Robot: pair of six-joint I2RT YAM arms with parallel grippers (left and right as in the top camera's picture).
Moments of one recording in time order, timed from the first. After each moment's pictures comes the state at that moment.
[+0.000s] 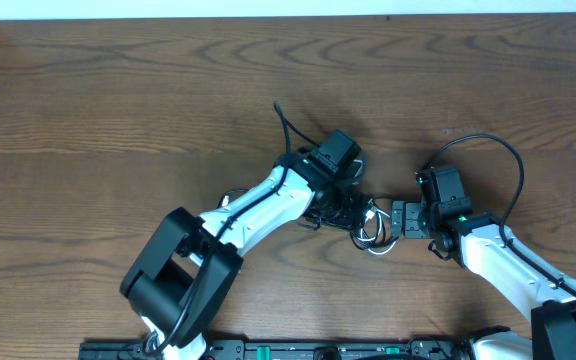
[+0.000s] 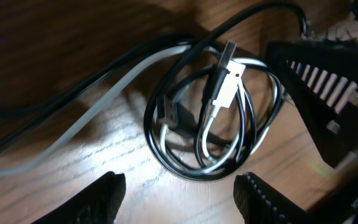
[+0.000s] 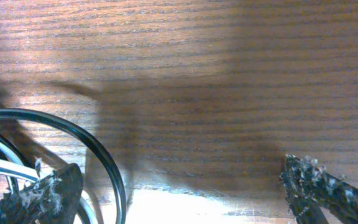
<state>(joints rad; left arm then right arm) -0.72 1.86 1.20 -0.64 0.39 -0.40 0.27 1.43 0.55 -0.29 0.06 0.30</state>
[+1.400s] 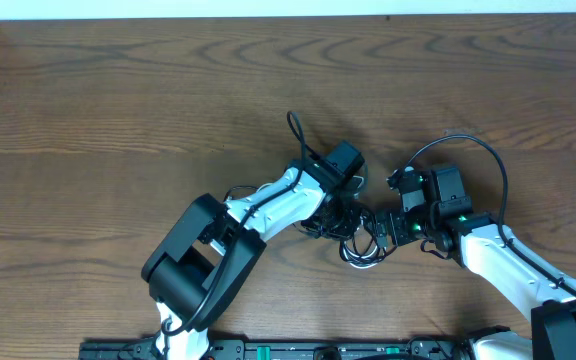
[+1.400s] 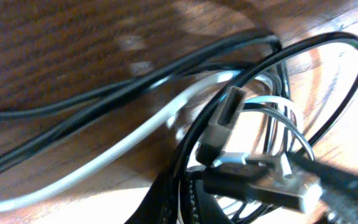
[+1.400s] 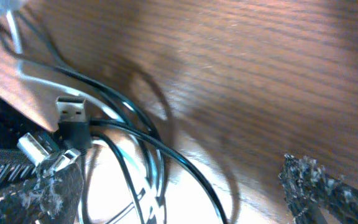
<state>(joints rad) -0.74 1.96 1.20 -0.68 0.41 -0.38 0.27 1.43 0.55 -0.25 -0.33 0.06</state>
